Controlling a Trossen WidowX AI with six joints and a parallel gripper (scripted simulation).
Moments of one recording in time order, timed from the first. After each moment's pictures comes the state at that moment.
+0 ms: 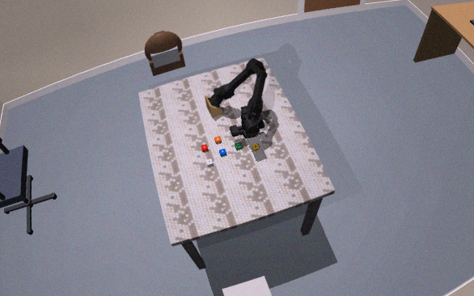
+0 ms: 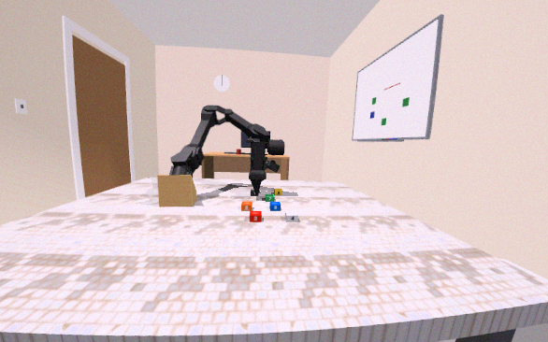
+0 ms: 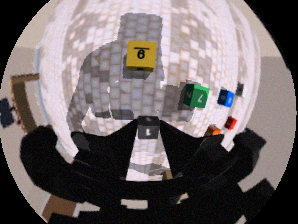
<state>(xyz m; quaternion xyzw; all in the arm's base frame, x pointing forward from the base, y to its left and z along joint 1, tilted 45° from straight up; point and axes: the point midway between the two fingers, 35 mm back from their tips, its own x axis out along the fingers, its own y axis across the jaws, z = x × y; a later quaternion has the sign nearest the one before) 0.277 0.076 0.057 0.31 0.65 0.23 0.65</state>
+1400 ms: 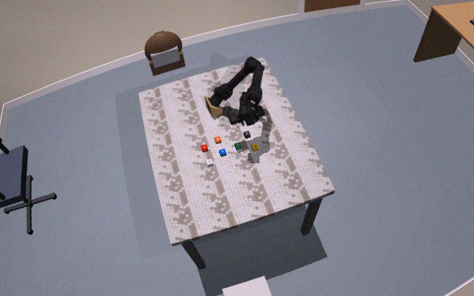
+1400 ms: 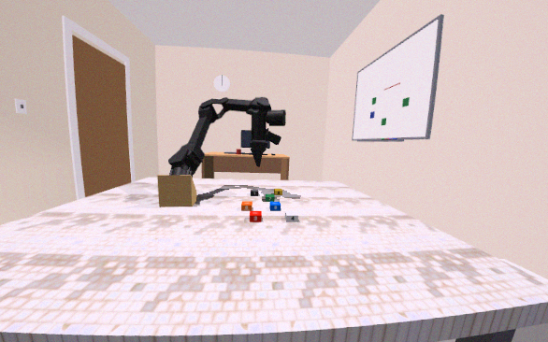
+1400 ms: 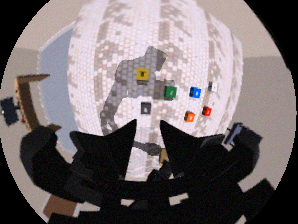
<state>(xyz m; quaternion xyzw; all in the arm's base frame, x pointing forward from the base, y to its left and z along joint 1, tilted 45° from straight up) 0.275 -0.004 0.132 0.31 0.65 0.23 0.65</state>
